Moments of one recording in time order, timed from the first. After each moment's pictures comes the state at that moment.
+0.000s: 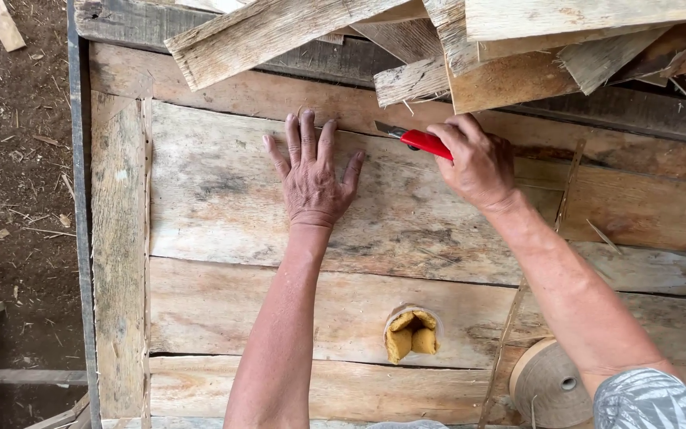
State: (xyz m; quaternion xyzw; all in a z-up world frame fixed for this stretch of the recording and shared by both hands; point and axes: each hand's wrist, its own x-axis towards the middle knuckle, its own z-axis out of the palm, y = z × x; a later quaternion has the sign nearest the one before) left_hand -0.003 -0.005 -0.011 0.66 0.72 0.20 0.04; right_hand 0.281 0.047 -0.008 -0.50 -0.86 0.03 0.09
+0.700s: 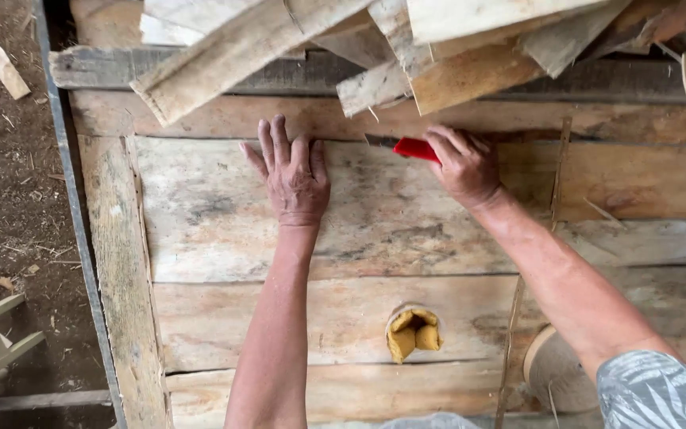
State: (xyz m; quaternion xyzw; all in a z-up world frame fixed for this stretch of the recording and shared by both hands) left_hand -0.008 0.017 -0.035 0.66 0.69 0.29 -0.04; right_hand 0.283 0.039 -0.013 -0.44 -0.85 -0.16 0.25
